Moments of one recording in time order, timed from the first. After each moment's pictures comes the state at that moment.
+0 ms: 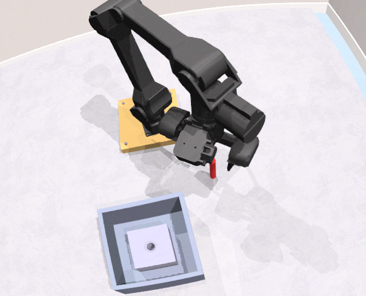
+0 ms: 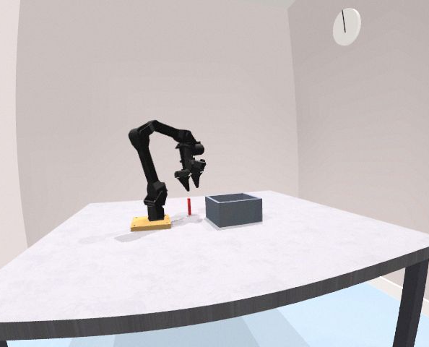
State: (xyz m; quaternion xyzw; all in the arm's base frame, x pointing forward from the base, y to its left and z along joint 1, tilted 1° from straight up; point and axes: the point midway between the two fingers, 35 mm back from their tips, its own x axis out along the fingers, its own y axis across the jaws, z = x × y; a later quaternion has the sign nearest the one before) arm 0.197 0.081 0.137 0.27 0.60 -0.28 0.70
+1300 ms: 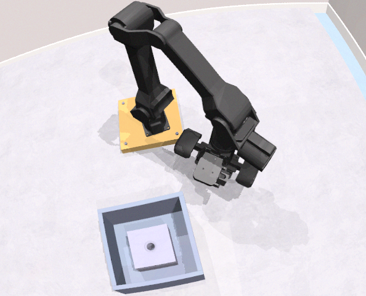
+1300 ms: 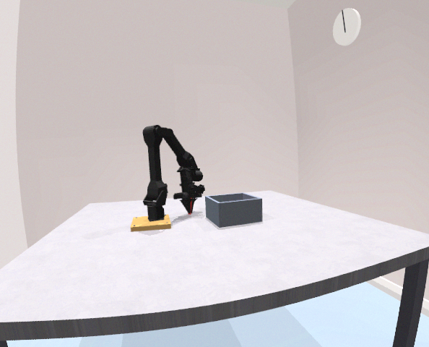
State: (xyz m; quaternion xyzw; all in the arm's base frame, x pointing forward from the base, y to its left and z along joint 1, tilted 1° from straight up) arm 0.183 0.096 0.020 0.20 0.62 -0.33 0.68
